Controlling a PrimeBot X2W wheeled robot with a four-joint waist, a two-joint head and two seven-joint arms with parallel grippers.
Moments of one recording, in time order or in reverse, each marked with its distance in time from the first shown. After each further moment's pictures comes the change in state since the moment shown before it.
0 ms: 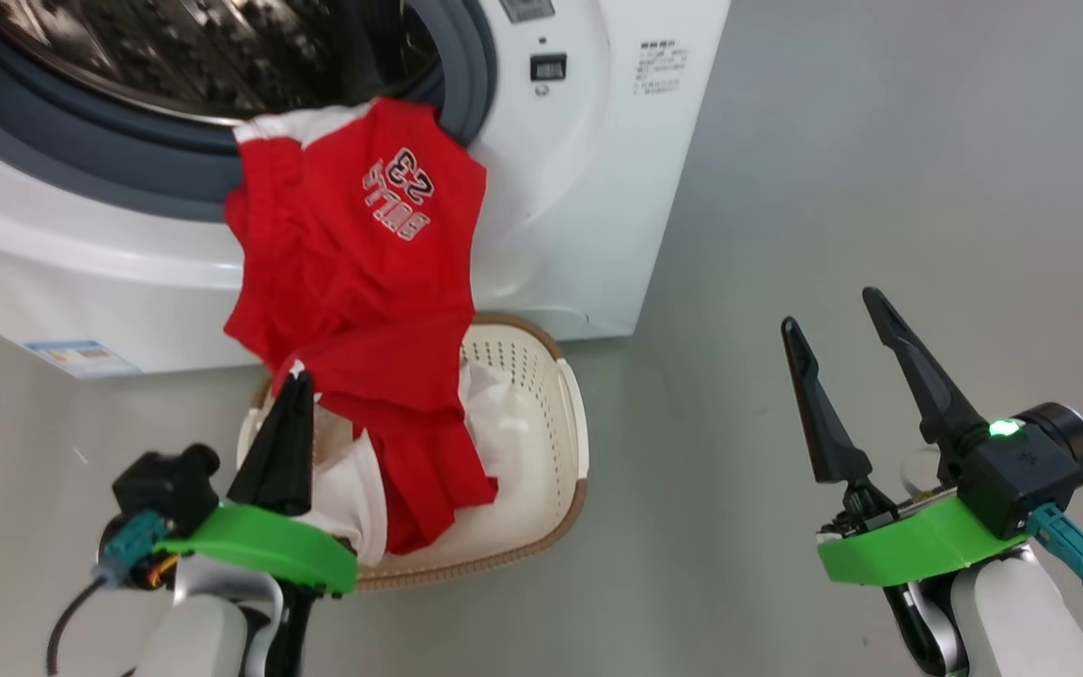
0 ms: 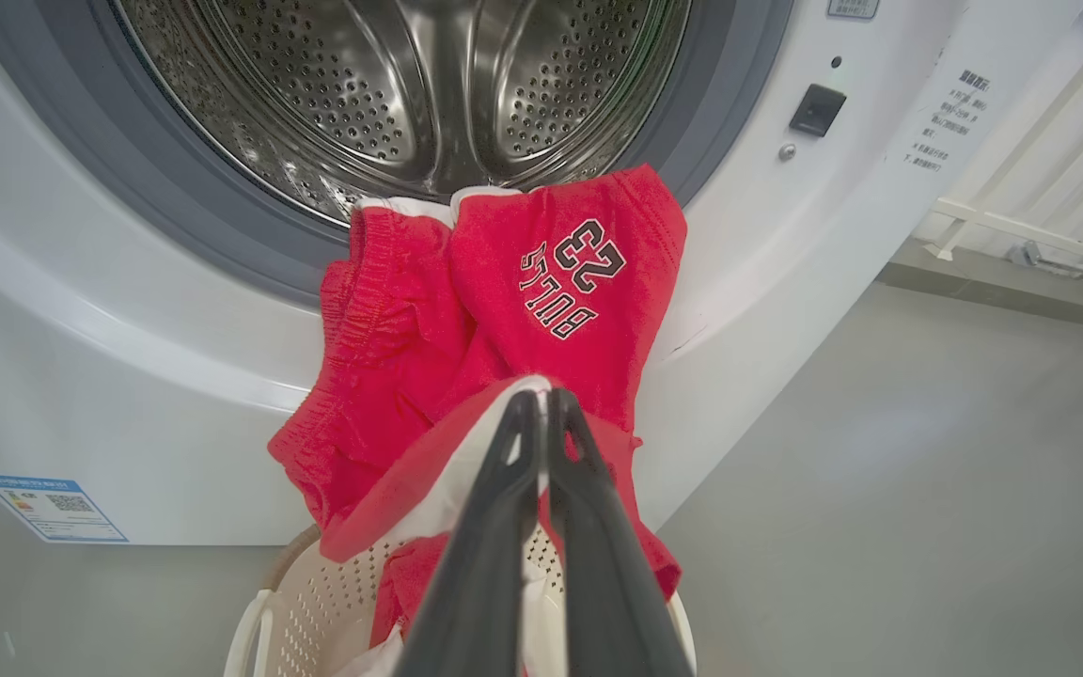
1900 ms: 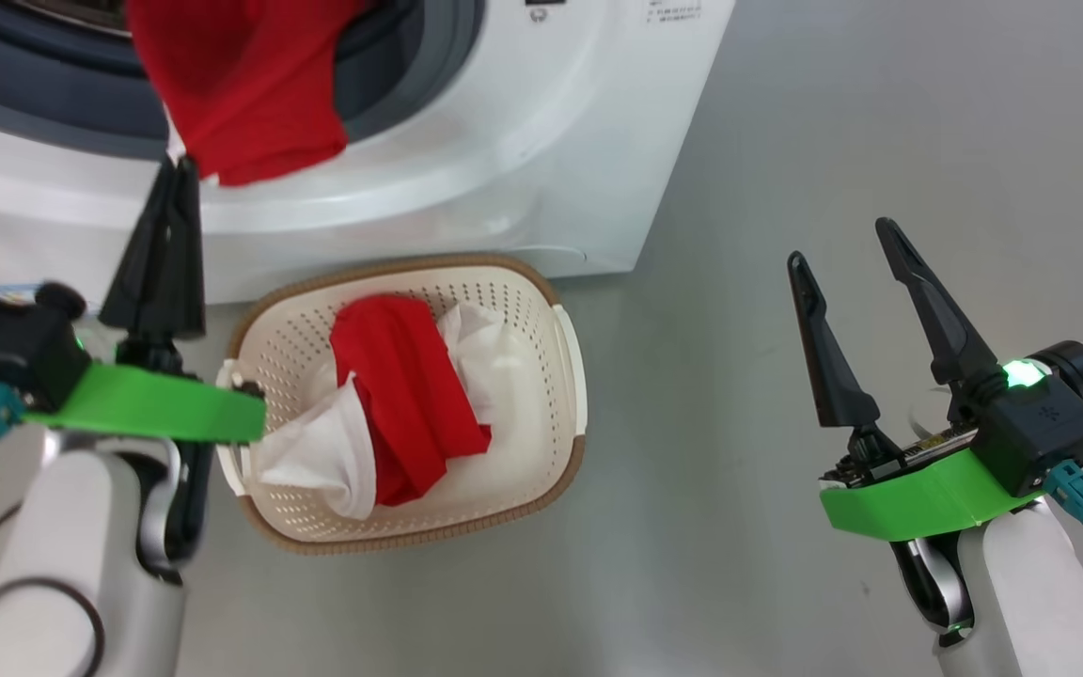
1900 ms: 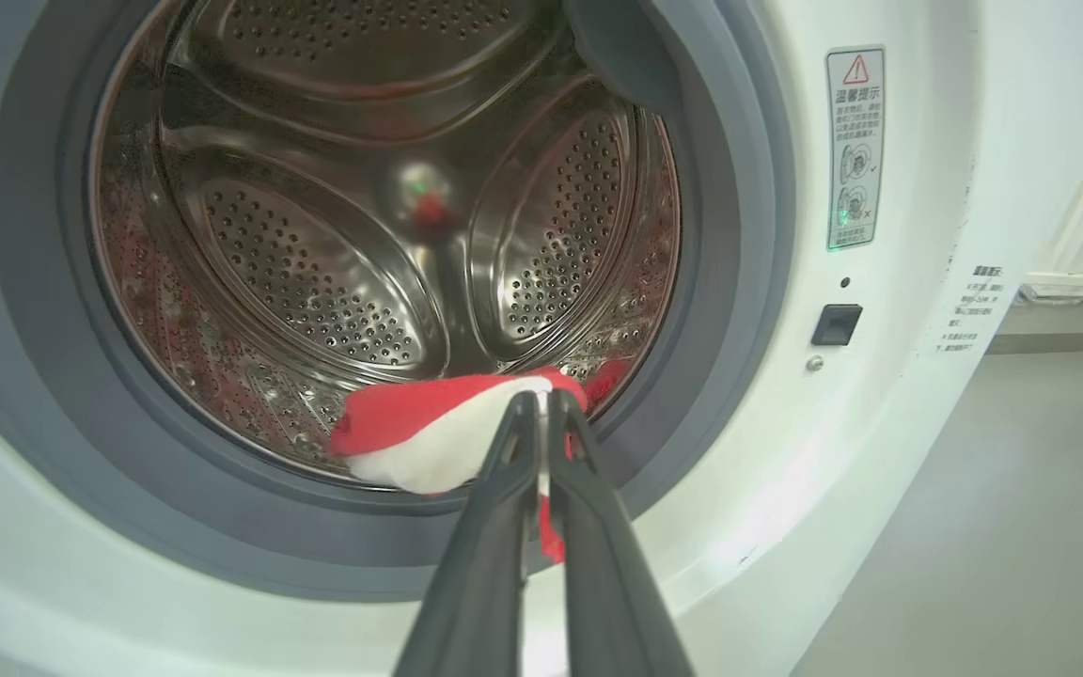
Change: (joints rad) left arm -0.266 0.095 0.067 -0.056 0.079 -0.054 -0.041; right arm -0.095 -0.001 -0.003 -0.023 -0.025 0.000 0.000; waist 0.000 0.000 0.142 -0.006
